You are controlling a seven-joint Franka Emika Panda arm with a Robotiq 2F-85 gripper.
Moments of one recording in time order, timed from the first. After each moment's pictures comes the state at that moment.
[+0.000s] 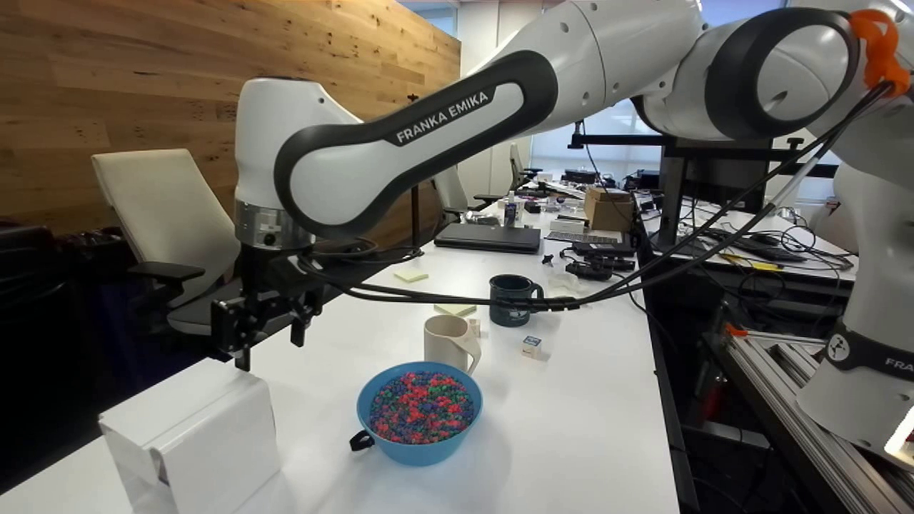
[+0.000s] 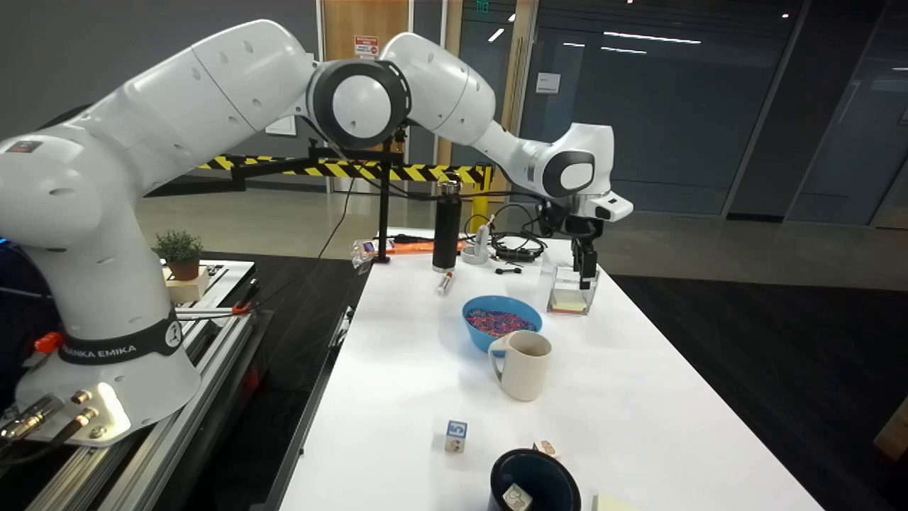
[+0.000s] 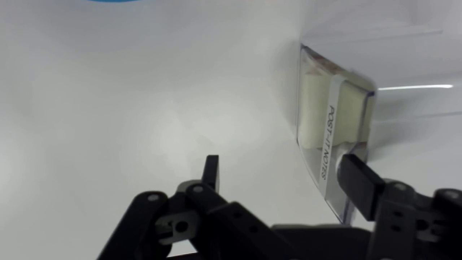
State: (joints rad) arm 0.28 0.99 -0.03 -1.01 -0.02 2.21 0.55
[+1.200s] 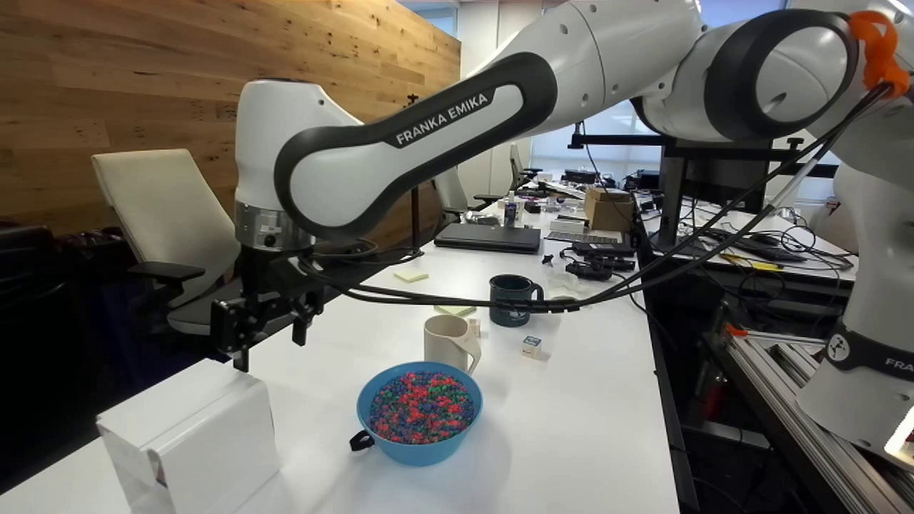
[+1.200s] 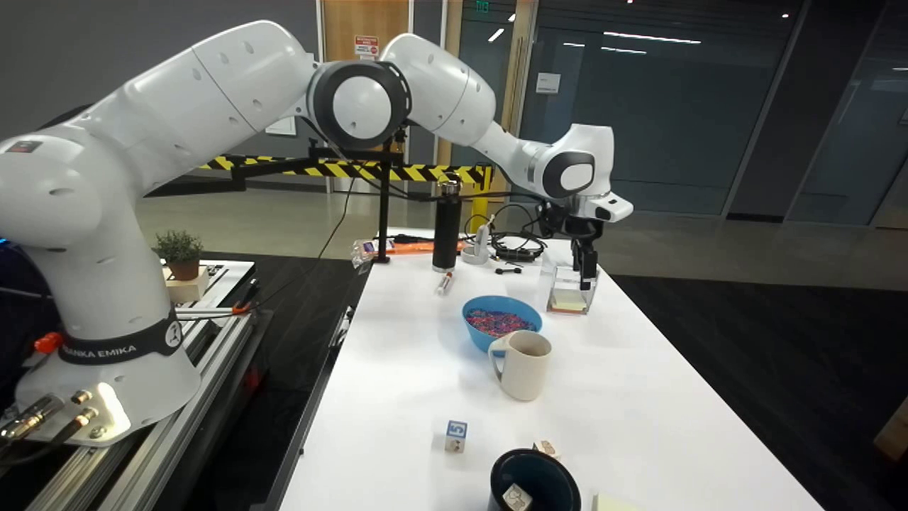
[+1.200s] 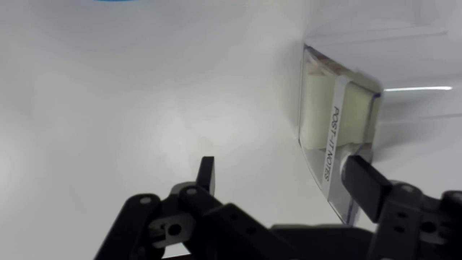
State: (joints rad) arm 0.28 0.99 -0.03 -1.01 -0.02 2.21 0.55
